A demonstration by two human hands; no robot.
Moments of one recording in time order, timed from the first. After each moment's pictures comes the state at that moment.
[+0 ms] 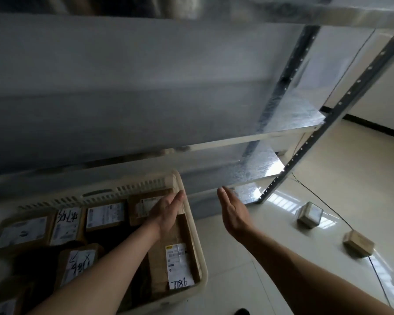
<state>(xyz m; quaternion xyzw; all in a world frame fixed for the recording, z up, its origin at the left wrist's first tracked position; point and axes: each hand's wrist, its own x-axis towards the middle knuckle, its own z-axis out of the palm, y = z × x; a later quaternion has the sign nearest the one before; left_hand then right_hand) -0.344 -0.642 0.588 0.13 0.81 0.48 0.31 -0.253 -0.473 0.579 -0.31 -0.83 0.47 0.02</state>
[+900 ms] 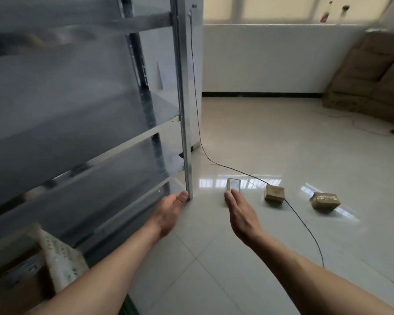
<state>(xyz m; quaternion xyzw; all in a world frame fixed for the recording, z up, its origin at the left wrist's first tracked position) -0.107 -0.315 0.631 0.36 0.79 0.37 0.33 0.061 -0.201 0.598 -0.50 -0.70 0.48 0.16</state>
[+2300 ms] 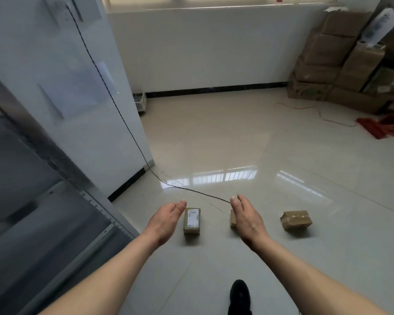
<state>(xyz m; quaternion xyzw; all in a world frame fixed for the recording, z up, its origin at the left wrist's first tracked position) -0.071 0.161 0.576 0.40 0.76 0.31 0.40 0.133 0.253 0.556 -0.59 -0.63 0.47 0.17</state>
